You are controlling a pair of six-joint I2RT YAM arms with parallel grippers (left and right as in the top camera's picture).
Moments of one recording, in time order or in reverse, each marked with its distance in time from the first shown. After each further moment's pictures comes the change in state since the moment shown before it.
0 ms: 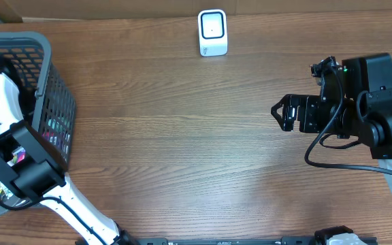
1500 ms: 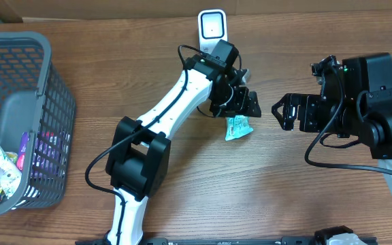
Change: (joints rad) left arm -1.120 -0.068 -0.129 0.253 0.626 0.176; right arm 0.000 0.000 0.000 0.007 0.011 0.003
